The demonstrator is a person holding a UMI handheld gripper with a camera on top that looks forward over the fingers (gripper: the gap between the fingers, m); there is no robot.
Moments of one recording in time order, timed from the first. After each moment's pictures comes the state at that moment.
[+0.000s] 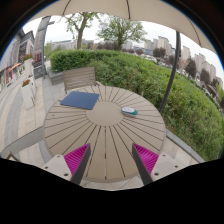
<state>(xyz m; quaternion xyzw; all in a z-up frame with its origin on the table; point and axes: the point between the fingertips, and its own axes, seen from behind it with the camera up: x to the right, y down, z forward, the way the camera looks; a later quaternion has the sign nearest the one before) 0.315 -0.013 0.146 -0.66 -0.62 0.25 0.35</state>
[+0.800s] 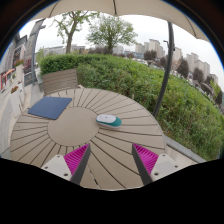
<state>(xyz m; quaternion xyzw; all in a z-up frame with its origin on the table) 0.154 0.134 0.049 -0.67 -0.58 0.25 0.39</state>
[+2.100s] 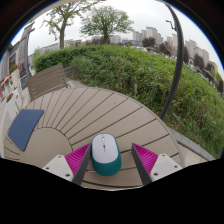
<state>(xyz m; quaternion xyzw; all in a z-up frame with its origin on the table) -0.043 0.217 -0.020 -0.71 -0.57 0.25 0.32</state>
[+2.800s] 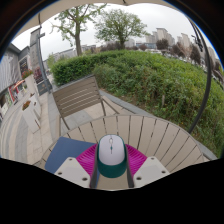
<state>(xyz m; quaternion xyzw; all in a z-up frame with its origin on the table) -0.148 -0.004 0.105 -0.67 -0.60 0.34 0.27</state>
